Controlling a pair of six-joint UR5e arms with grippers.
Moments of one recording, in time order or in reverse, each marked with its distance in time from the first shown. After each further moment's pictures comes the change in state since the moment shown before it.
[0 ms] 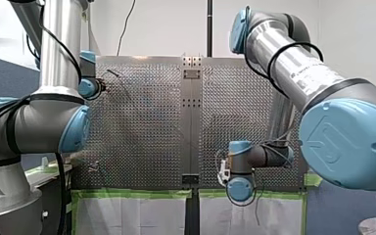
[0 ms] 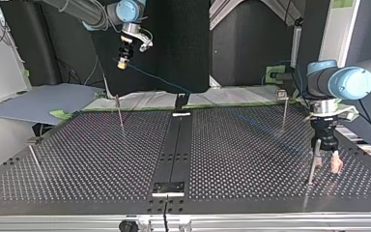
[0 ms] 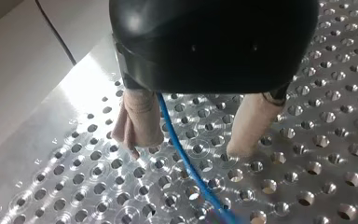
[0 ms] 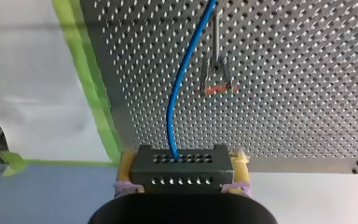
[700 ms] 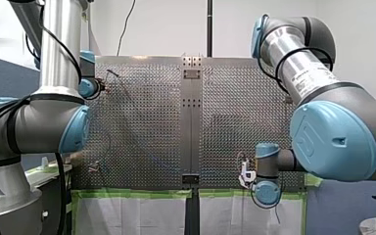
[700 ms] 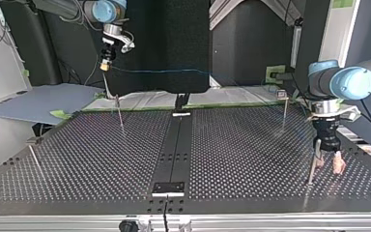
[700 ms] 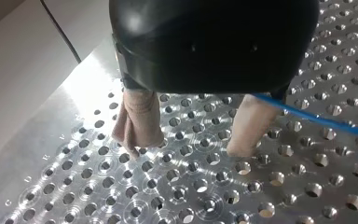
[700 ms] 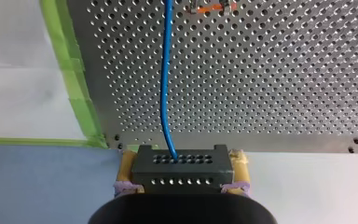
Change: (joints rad) left arm 0.008 0.001 0.002 0.003 0.001 -0.002; right arm -0.220 0.000 0.076 -0.137 -0.220 -0.074
